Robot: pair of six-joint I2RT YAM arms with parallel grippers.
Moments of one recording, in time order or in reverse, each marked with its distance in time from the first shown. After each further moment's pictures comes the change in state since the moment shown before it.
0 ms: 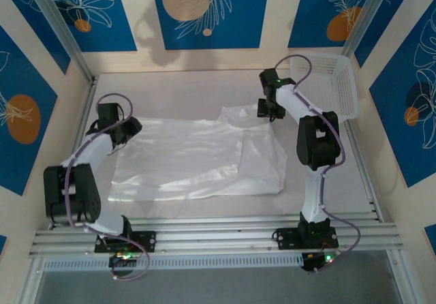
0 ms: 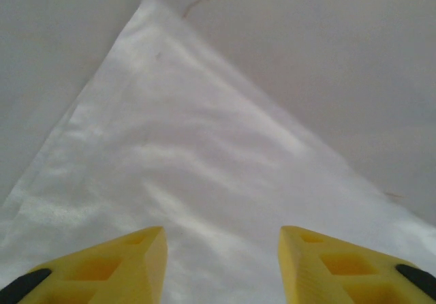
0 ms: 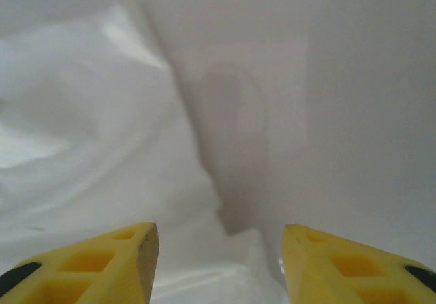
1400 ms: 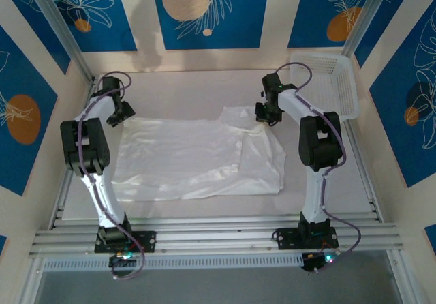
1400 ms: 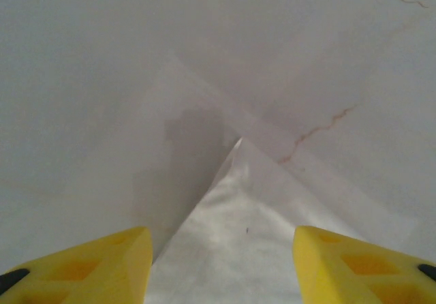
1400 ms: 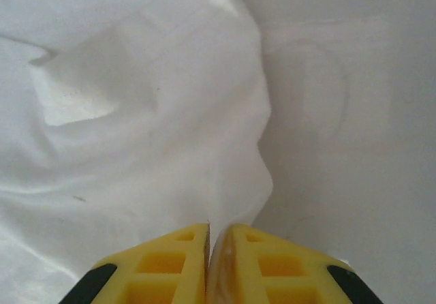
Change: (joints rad) left arm 0.067 0.632 0.684 -0.351 -0.205 0.088; right arm -0.008 -0.026 -0.086 0.117 -0.227 -0.027
